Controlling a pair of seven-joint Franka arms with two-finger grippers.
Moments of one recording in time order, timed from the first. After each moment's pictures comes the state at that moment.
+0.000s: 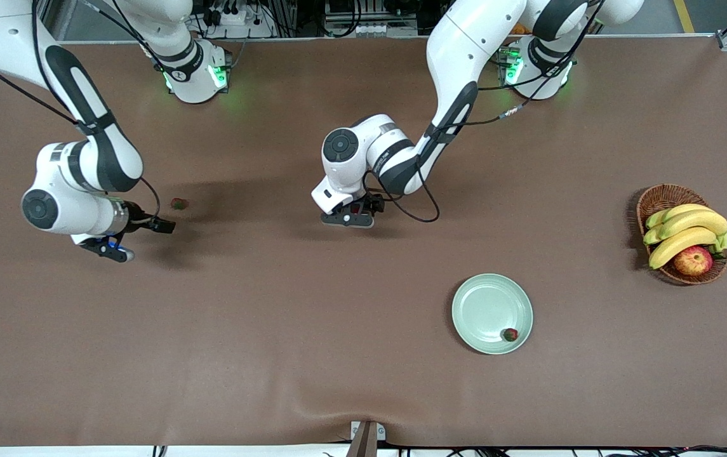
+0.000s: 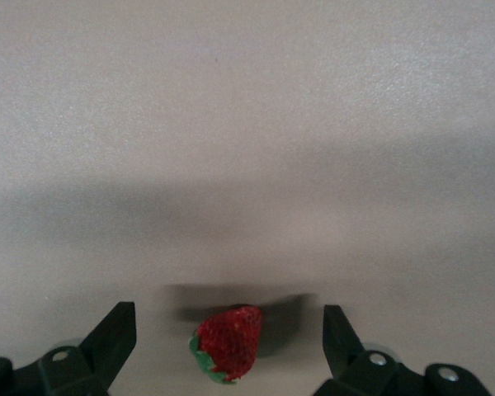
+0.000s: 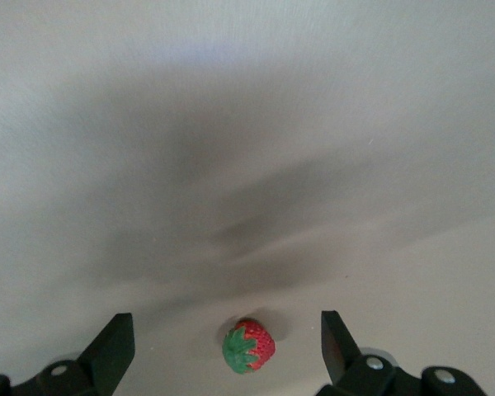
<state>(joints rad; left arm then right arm) -0.82 0.83 -0.11 -1.47 0.12 2.26 -0.87 -0.40 0.36 0.35 -2.21 -0.08 2.23 0.36</state>
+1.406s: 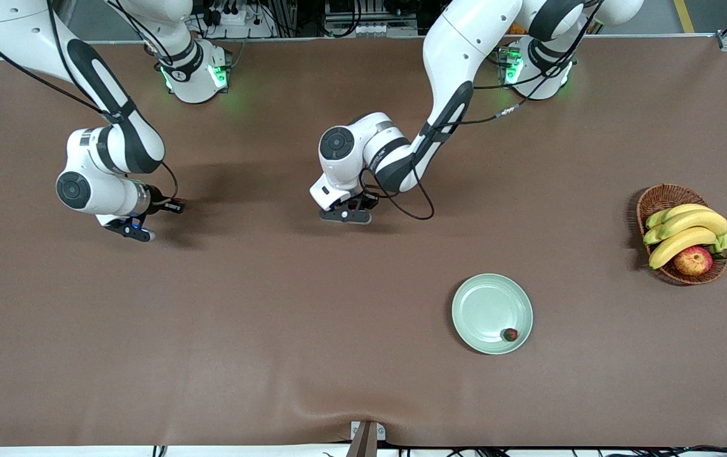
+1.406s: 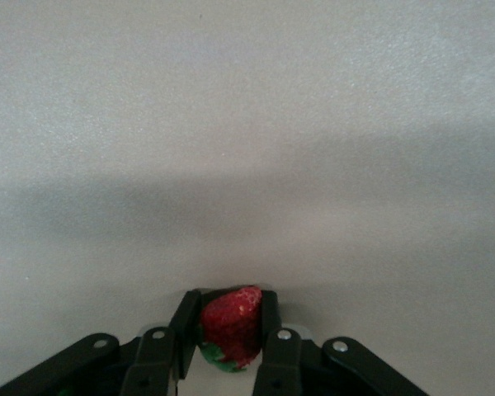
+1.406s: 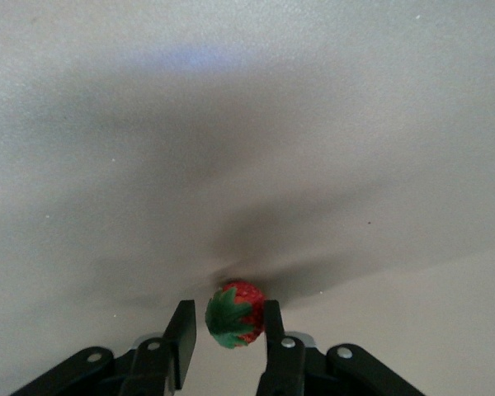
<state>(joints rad) -0.84 0.84 -0.12 -1.48 0.12 2.25 -0.88 -0.40 0.31 0.36 -2.36 -0.08 2.32 0.36</state>
